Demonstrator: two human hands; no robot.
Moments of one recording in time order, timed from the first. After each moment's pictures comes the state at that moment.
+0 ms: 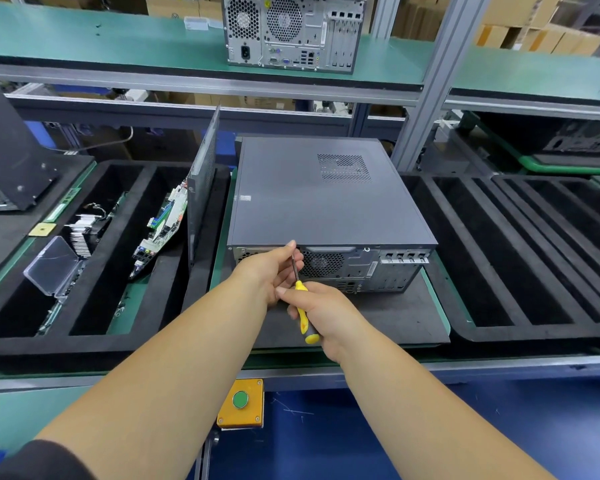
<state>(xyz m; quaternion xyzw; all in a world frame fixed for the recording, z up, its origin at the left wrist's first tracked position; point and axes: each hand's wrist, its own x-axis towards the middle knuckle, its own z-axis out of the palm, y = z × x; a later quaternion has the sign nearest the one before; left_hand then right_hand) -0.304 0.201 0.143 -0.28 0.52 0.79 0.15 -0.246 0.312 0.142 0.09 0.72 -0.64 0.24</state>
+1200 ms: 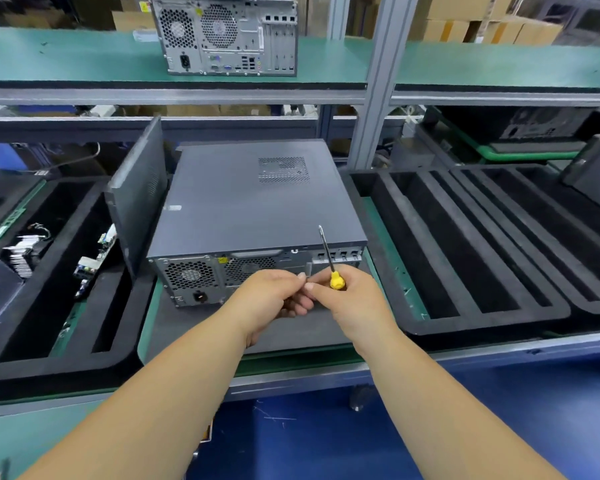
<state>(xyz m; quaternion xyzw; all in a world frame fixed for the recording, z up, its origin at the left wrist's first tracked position) -0.270 0.301 0.146 -0.01 0.68 0.70 0.22 -0.251 0.459 0.151 0.04 0.79 -0.61 0.03</state>
